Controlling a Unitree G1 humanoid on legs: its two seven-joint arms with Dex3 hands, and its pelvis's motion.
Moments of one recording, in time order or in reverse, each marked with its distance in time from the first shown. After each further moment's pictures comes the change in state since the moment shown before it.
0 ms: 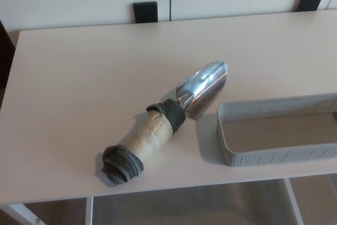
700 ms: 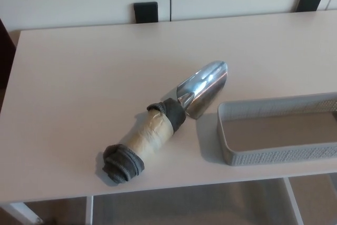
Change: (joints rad) left_arm 0.123 0.151 0.302 -0.654 -0.263 -0.008 -0.110; right_arm -0.038 0.000 0.005 0.006 -0.001 0.003 0.000
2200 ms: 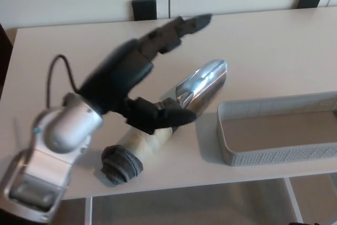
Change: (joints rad) left_arm -1.255 -0.360 -0.550 0.408 0.400 0.414 0.165; right_arm -0.053 0.000 0.023 -0.012 -0.004 0.027 0.000
